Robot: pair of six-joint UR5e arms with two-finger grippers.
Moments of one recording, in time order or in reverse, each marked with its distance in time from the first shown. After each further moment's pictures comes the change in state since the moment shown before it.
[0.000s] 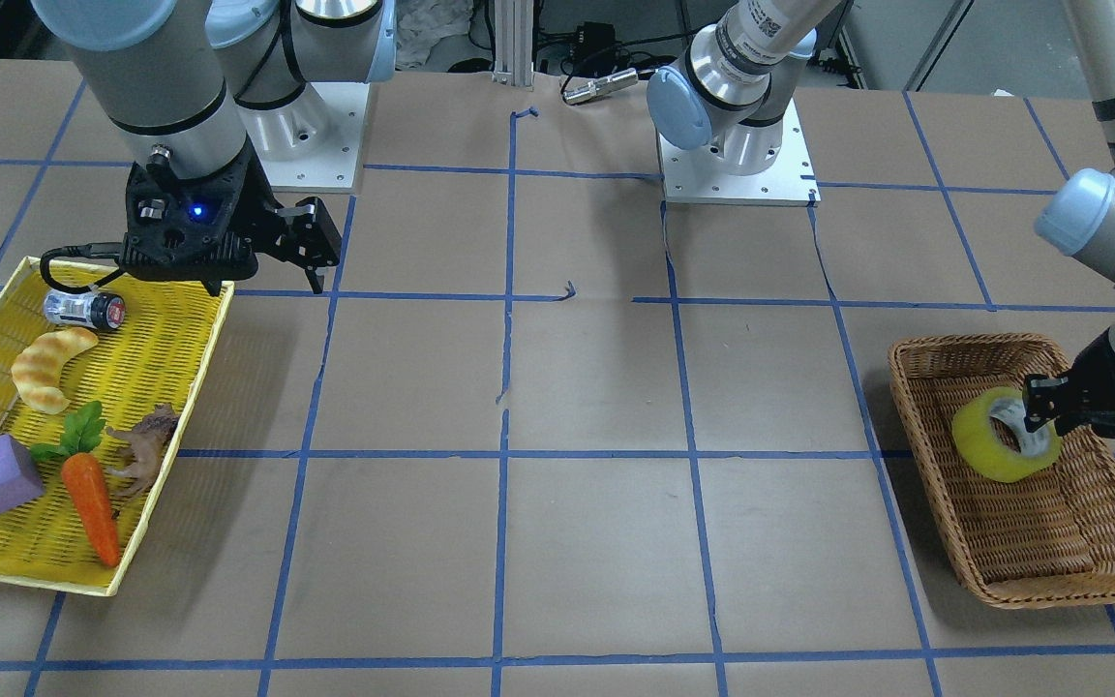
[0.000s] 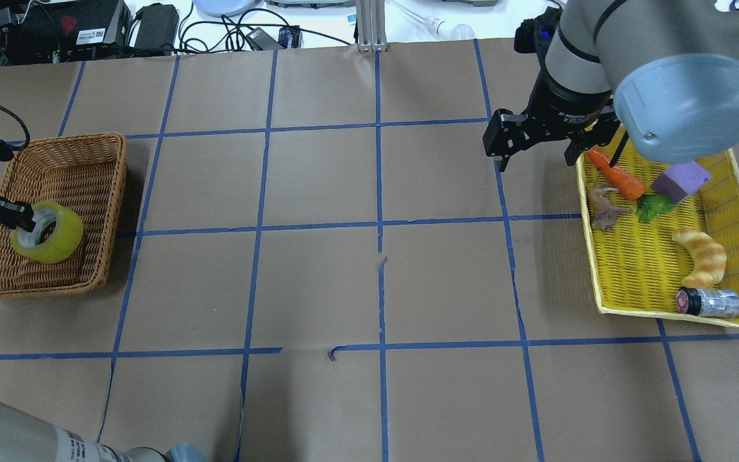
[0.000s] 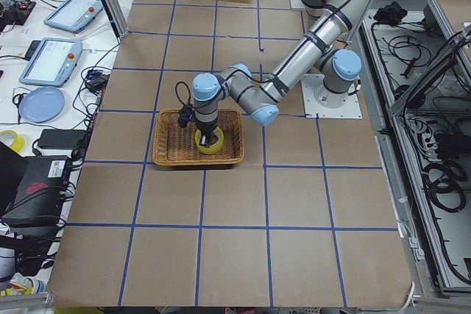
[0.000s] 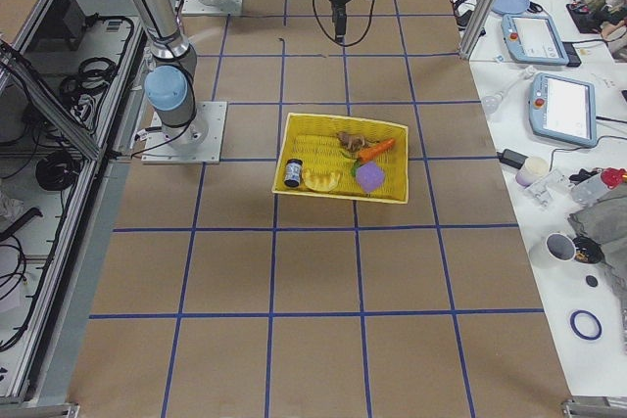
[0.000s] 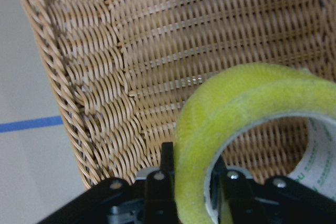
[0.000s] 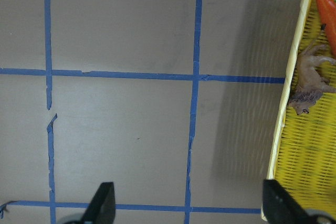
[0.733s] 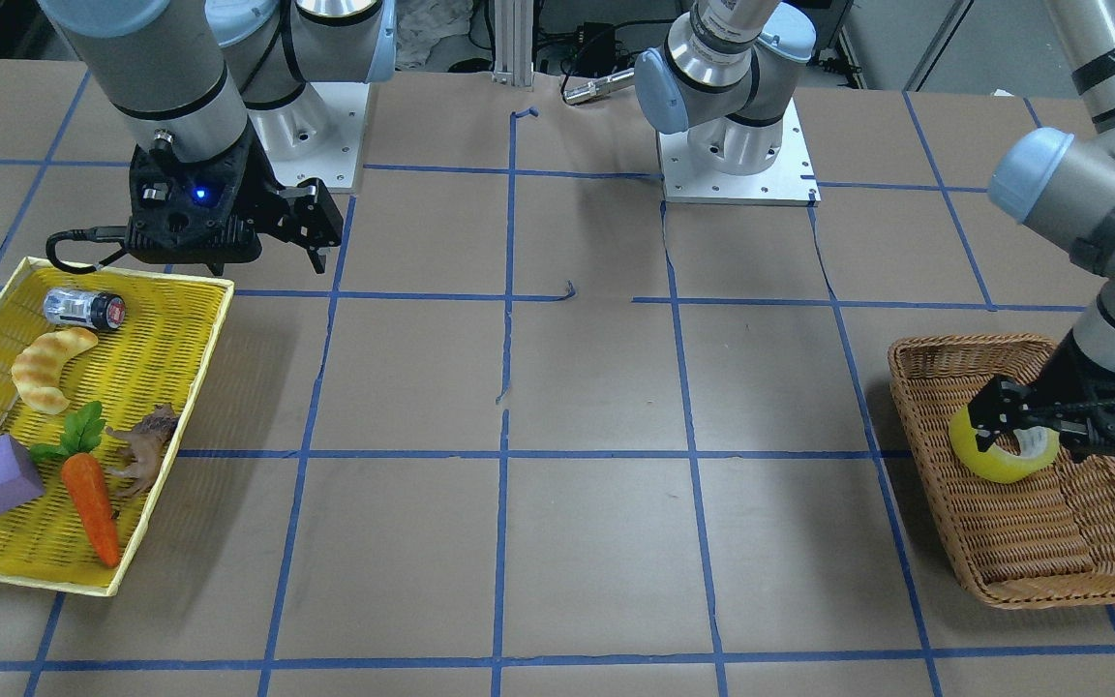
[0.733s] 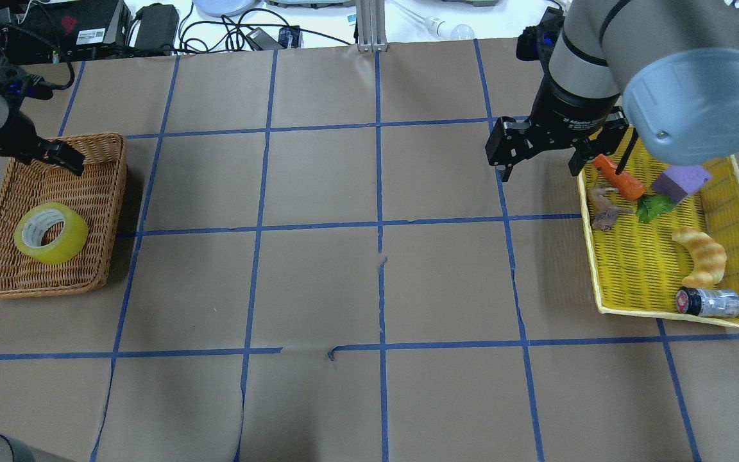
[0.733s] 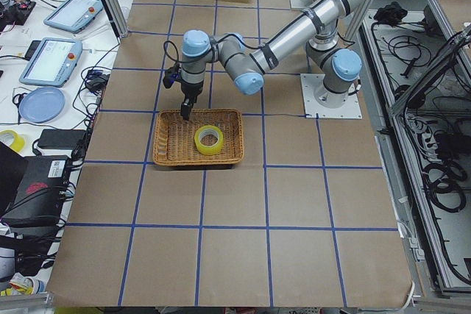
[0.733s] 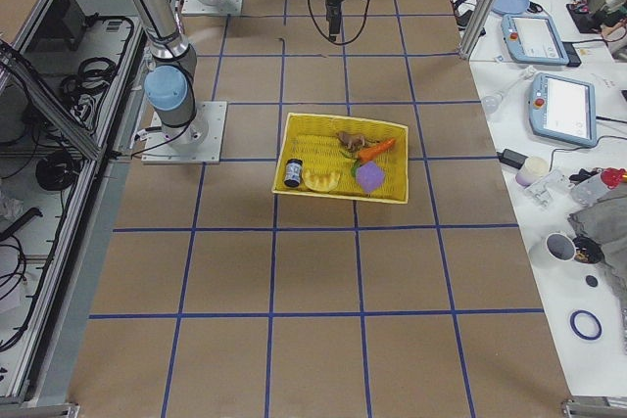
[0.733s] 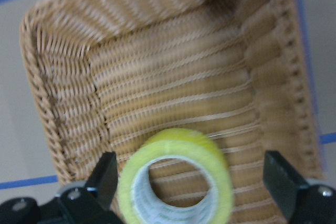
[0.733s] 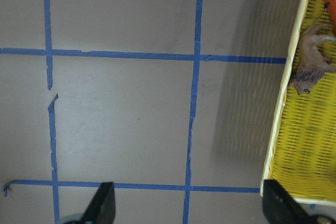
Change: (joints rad) left arm -0.257 0.120 0.071 -0.091 -0.006 -0.218; right arm -0.001 -0.025 -0.003 0.076 0.004 -0.001
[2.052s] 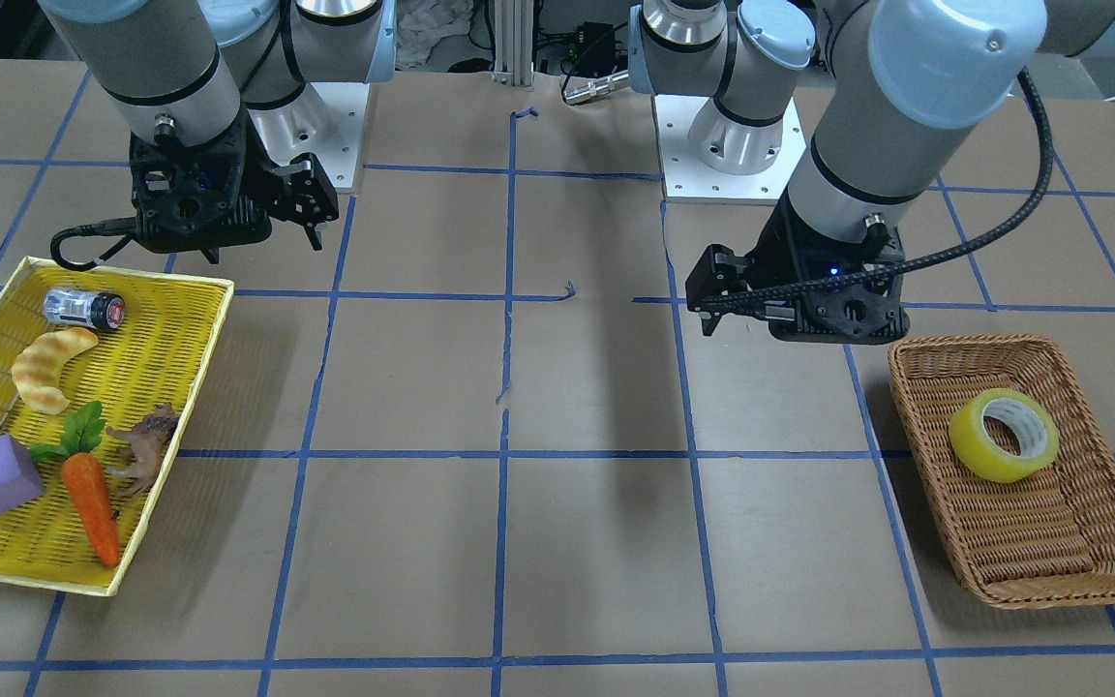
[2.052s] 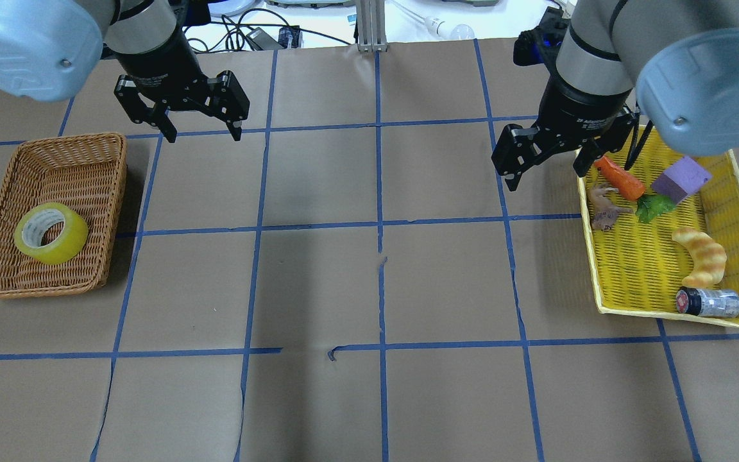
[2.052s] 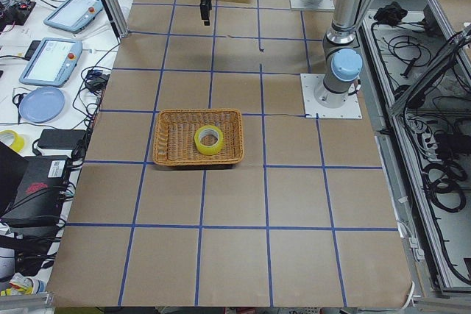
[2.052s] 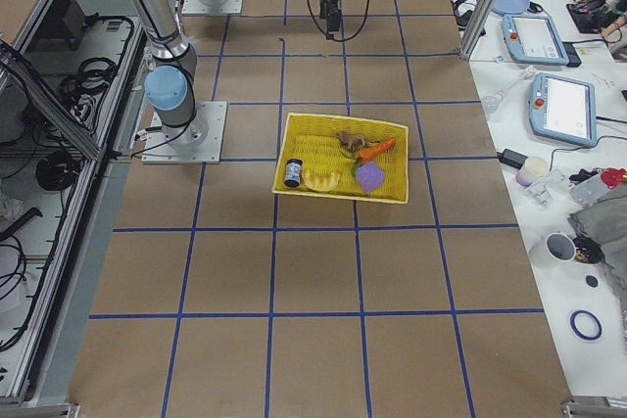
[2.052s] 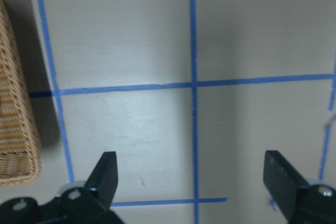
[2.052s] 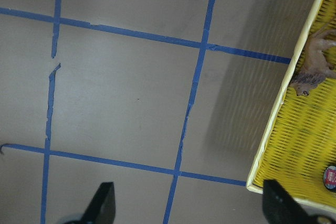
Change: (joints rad) left arm -0.468 0.105 0.280 -0.620 -0.055 -0.651; right arm -0.003 -0.008 -0.027 0.070 -0.004 -0.139
